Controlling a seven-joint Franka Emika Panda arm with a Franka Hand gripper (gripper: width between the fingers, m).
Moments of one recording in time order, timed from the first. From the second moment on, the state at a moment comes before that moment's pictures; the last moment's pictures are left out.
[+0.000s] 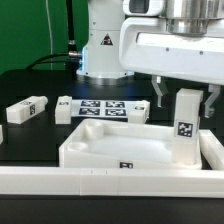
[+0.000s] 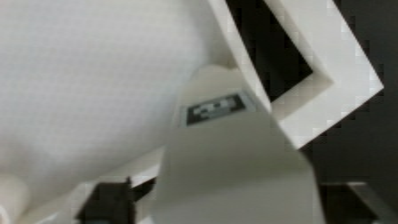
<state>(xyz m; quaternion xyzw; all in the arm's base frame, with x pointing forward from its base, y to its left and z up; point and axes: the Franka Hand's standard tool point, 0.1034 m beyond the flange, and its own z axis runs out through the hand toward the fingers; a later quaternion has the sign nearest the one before) 0.634 0.069 0.104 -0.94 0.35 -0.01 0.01</state>
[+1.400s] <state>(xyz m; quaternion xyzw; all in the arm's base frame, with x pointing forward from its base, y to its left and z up) 0.592 0.074 0.136 -0.96 0.28 -0.02 0.04</state>
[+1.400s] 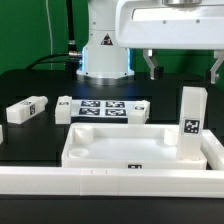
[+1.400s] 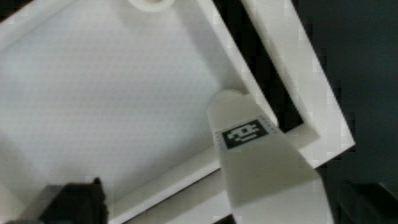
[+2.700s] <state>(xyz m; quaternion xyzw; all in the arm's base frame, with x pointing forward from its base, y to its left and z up) 0.478 0.032 0.070 -0.97 0.23 -0.05 0.03</state>
